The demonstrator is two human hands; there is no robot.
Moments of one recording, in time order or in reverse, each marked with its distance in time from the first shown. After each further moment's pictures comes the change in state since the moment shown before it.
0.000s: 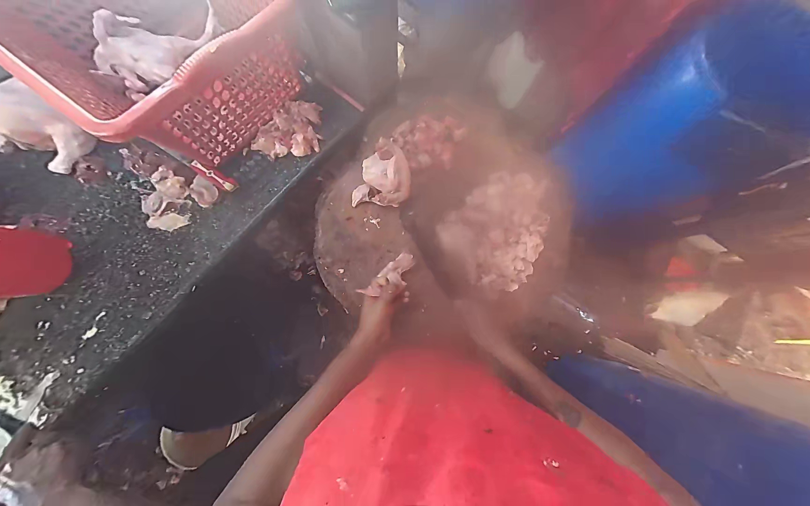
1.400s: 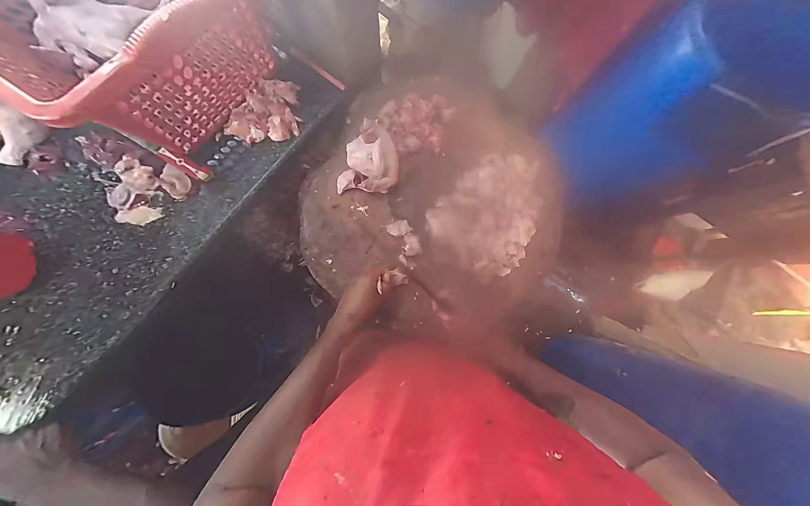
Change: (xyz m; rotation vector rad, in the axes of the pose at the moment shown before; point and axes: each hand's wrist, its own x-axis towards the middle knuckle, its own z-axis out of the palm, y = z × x) left_hand 0.022 0.023 -0.027 1.298 -0.357 0.207; right_hand -0.041 -0.049 -0.001 -0.044 0.103 -0.579
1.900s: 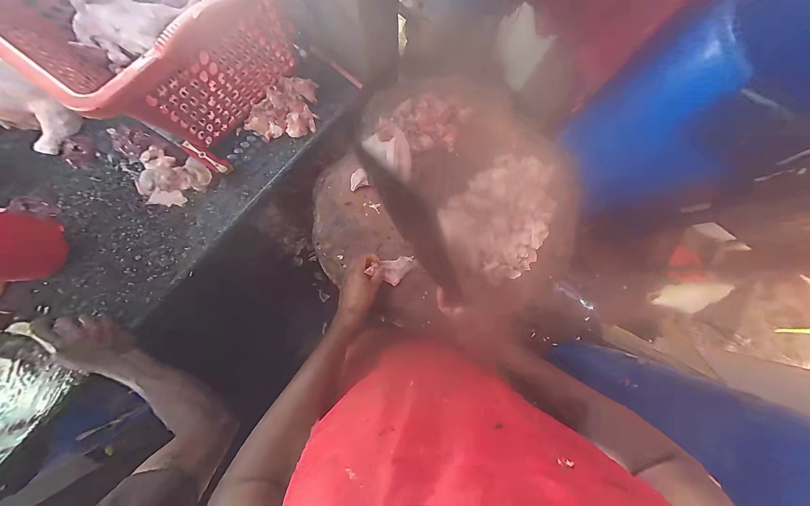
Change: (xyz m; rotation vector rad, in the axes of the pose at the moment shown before) left_hand 0.005 -0.026 0.004 -0.195 0.295 -0.198; right_hand 0.019 -0.026 -0.003 0.128 0.117 -0.116
